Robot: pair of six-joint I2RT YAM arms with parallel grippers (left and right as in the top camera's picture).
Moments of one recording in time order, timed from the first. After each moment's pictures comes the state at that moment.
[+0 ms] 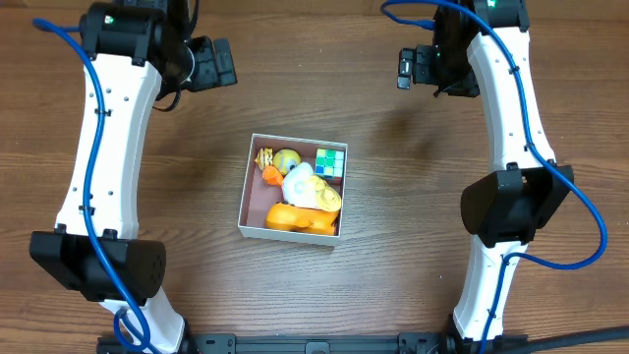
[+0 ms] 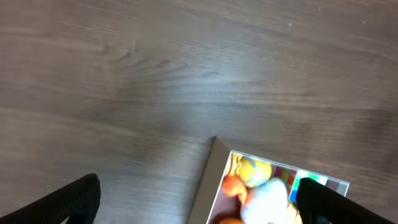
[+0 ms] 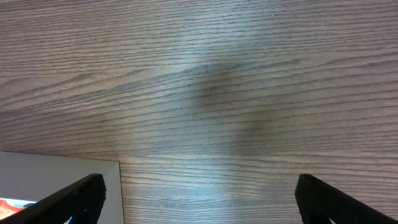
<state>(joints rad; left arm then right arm) -0.11 1.89 2.10 -1.40 0.03 -0.37 0.11 2.25 2.39 -1.53 -0.06 0.18</state>
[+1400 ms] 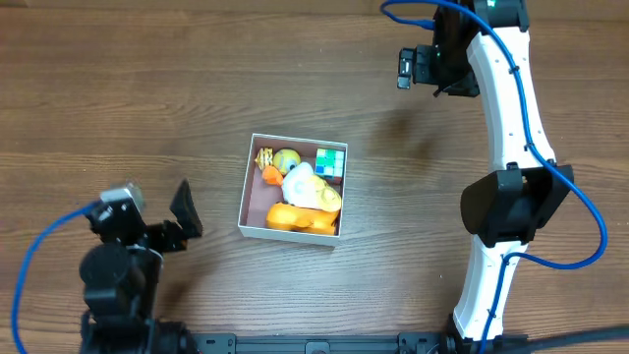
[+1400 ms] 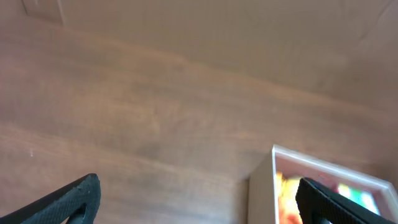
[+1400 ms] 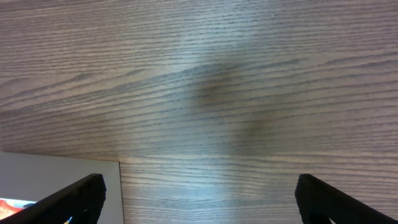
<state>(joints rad) 0.07 0.31 0.42 -0.42 0.03 -0.25 0.11 2.25 2.39 -1.53 -0.06 0.18</state>
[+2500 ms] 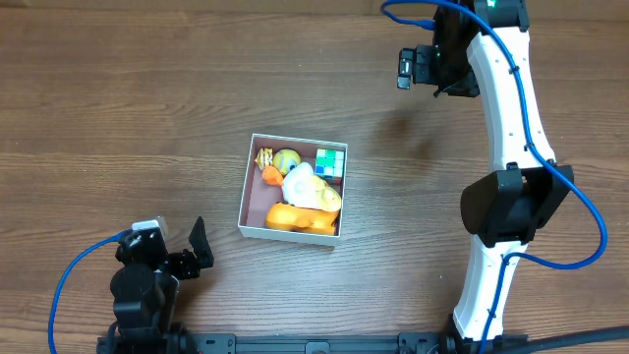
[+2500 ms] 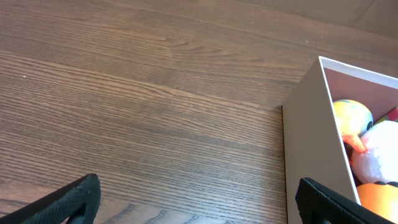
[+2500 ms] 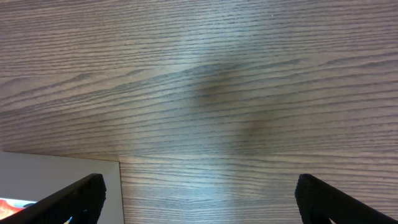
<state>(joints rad) 0.07 0.02 0.16 -0.58 0.03 -0.20 0.11 2.25 2.39 -1.53 -0.06 0.18</state>
